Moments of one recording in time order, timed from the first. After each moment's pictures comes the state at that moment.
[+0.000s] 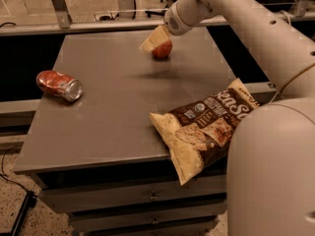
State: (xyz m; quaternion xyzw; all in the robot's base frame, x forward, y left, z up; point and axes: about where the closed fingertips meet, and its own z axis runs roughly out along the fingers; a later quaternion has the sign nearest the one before) arm 0.788 -0.038 0.909 -0.42 0.82 0.12 0.38
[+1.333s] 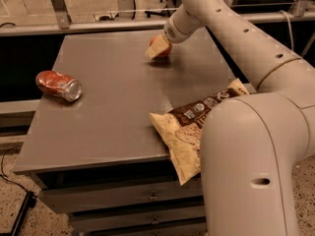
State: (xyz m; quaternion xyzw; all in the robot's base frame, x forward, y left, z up) arm 0.835 -0.054 0.854 -0.37 0.86 0.08 0.35
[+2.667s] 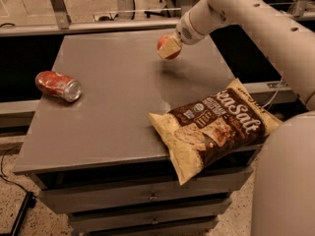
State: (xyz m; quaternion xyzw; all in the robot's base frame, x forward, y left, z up) arm 0.762 -0.068 0.889 -0.43 0.82 0.11 0.36
